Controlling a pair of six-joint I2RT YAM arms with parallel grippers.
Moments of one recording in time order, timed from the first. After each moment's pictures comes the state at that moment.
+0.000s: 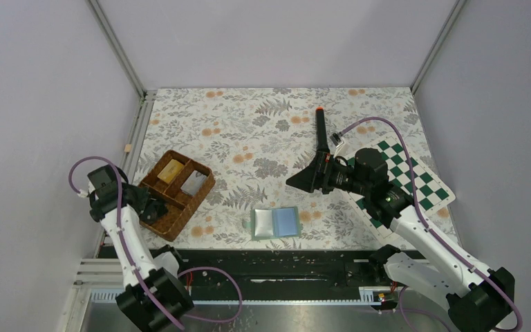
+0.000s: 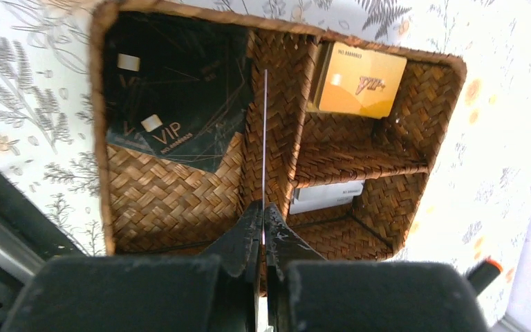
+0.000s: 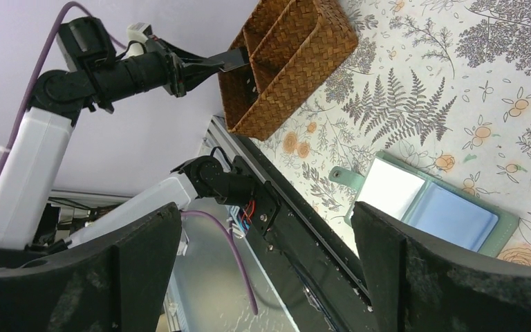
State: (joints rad) left arm 0.62 0.84 0.75 -0.85 0.08 -0.75; right arm 0.56 0.90 0.71 -0.10 -0.53 0.83
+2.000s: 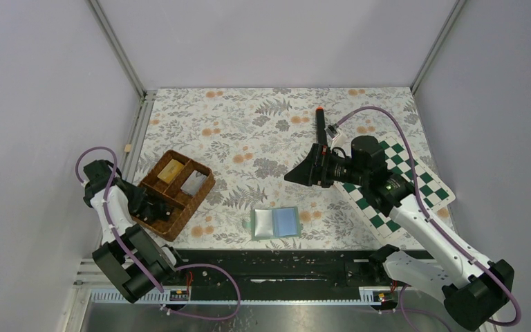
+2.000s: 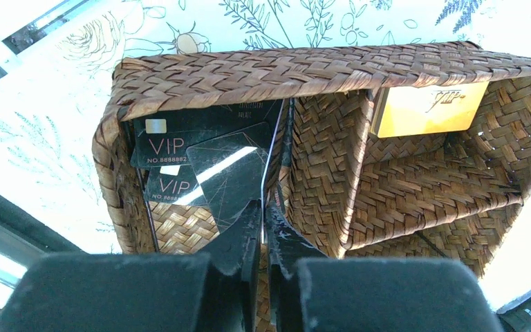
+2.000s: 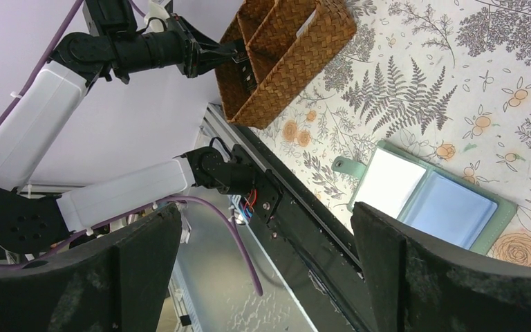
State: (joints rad) left arm 0.67 1.15 0.78 -0.75 0.14 -0.50; right arm 0.55 0.98 0.86 -0.27 -0.56 0.79
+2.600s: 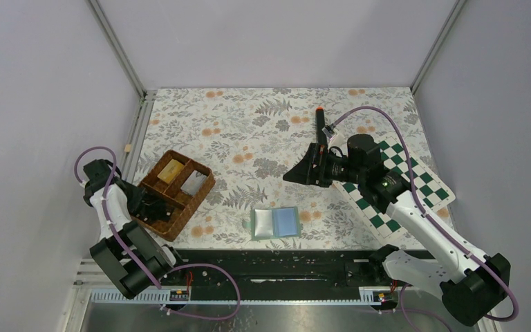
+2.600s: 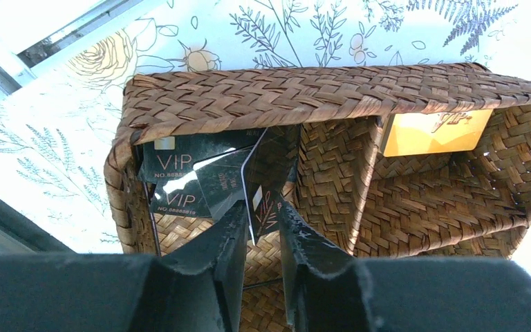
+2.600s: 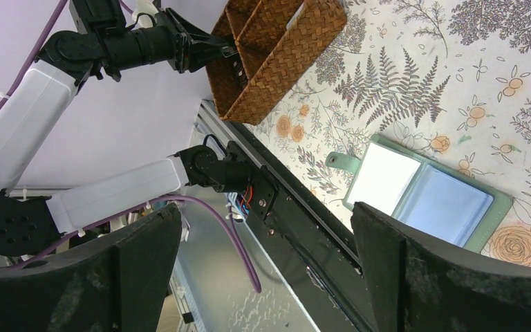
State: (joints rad) left arm 0.68 1.19 0.78 -0.71 0.12 -0.51; right arm 0.55 1.02 0.87 -0.28 -0.56 0.79
